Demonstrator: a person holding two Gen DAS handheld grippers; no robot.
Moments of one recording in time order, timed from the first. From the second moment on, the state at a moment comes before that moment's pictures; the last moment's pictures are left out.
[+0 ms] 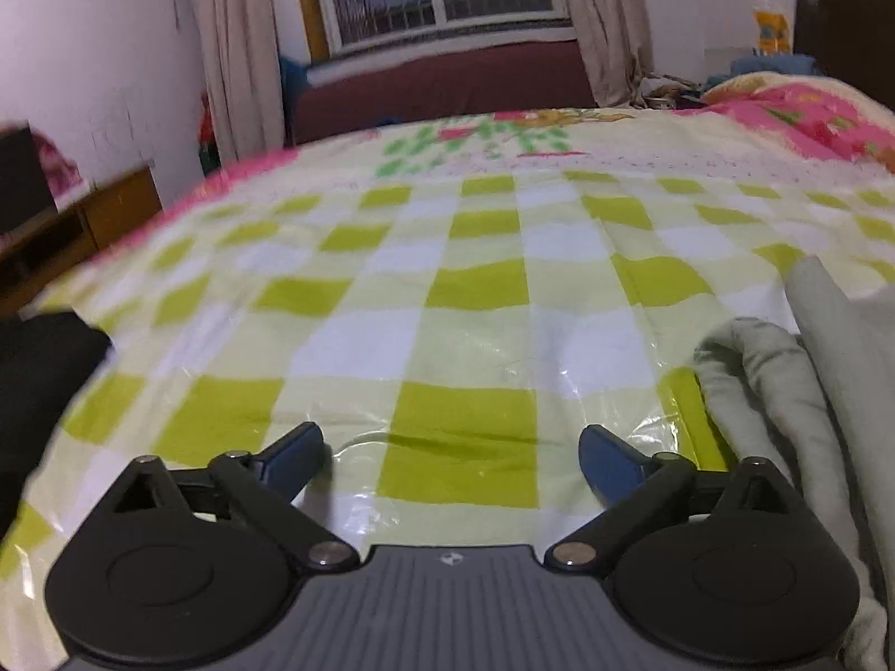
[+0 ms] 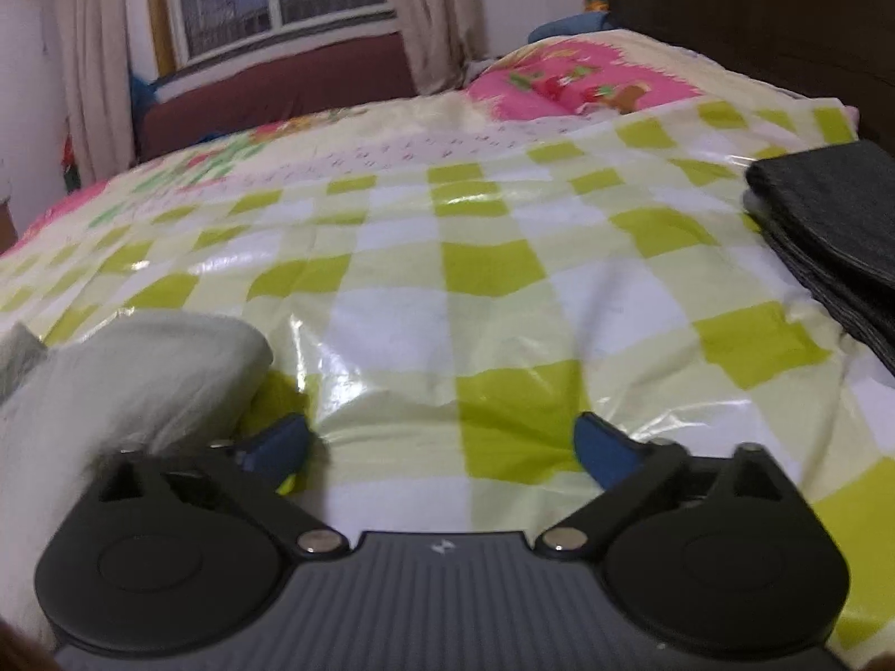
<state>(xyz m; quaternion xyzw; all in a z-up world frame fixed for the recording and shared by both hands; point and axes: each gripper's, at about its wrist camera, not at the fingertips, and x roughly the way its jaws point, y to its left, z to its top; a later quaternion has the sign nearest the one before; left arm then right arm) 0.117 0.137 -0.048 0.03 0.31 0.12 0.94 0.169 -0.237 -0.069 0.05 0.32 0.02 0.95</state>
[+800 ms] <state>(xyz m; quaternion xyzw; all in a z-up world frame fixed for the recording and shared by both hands) 0.109 0.135 -0.050 0.02 0.31 0.11 0.94 0.168 -0.237 -0.071 0.04 0.31 -0.04 0.95</state>
